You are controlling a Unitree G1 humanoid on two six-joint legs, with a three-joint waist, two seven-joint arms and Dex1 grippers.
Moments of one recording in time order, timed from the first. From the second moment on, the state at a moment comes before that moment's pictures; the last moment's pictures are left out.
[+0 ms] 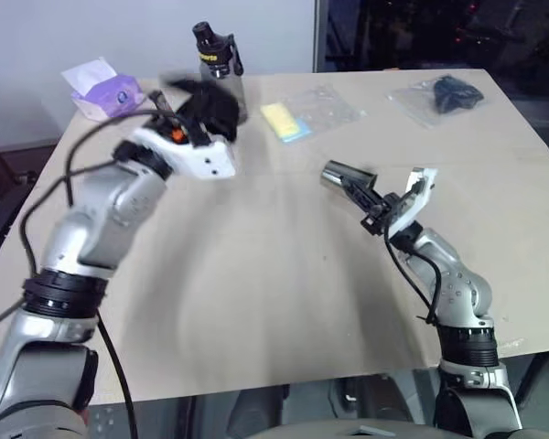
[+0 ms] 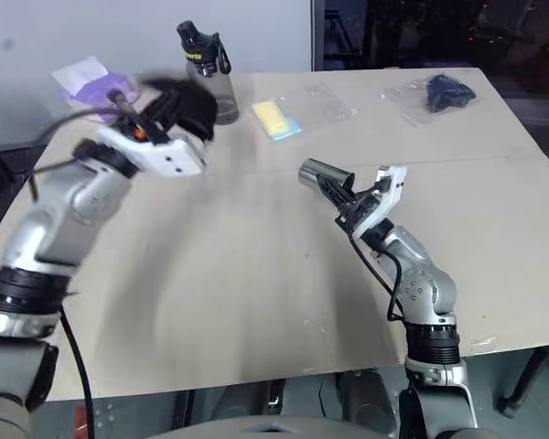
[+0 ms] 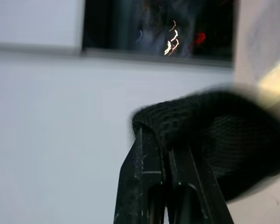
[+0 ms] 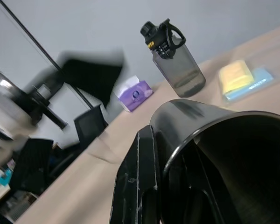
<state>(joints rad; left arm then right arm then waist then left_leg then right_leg) -0.57 0.93 -0.21 0.04 0.64 -0.35 -0.24 -0.36 -0.07 -0.10 -0.14 0.76 0.54 0.49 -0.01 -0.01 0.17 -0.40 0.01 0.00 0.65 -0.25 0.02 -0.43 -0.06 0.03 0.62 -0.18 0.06</state>
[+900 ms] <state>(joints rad) -0.60 0.30 0.18 0.01 0.05 0.59 -0.31 -0.38 -0.12 0.00 -0.21 0.74 0.55 0.56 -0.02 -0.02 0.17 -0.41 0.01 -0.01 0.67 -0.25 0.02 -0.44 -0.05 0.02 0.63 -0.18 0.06</state>
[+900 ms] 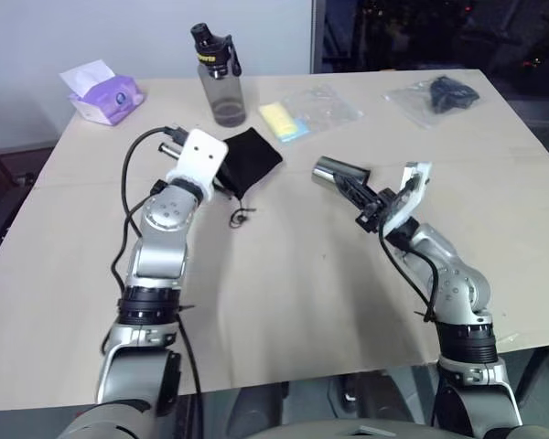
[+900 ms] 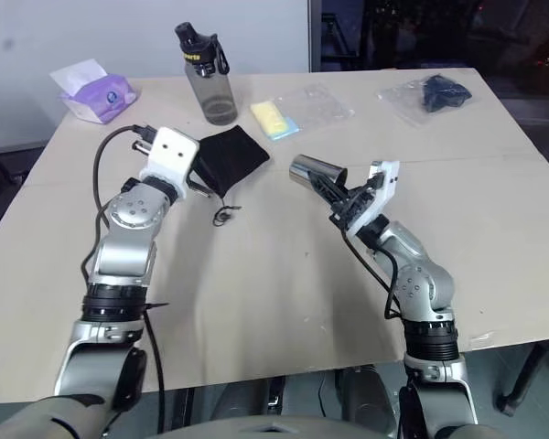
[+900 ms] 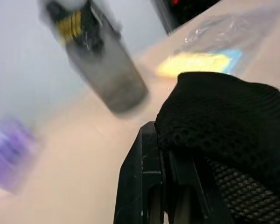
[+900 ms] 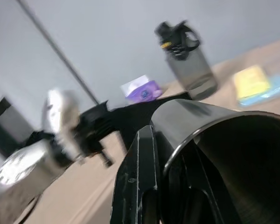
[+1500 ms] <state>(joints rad) -0.80 0.03 0.43 -0.18 -0.23 1.38 -0.05 -0.42 -0.11 0.32 -0.13 0.45 0.45 0.67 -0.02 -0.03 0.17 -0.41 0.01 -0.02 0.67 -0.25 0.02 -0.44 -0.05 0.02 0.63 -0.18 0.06</state>
